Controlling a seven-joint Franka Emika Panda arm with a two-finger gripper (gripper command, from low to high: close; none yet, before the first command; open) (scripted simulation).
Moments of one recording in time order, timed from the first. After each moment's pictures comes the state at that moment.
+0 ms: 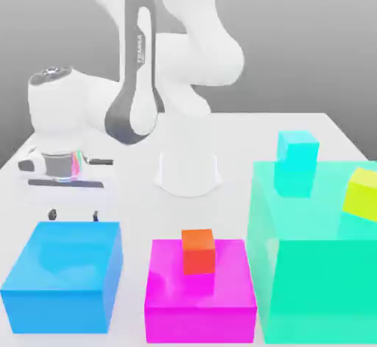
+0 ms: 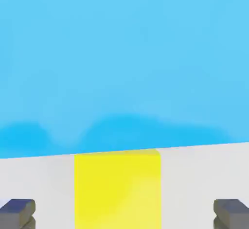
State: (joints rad) arm -0.37 0.08 -0.28 -2.86 0.14 2.95 0.06
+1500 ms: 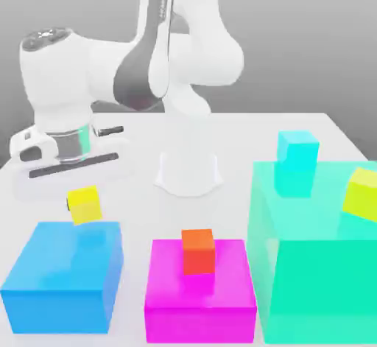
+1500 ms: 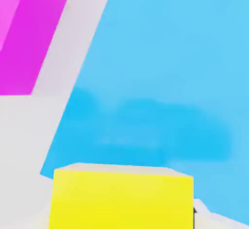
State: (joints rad) arm -0.28 -0.21 -0.10 -2.74 -0.03 2.49 -0.18
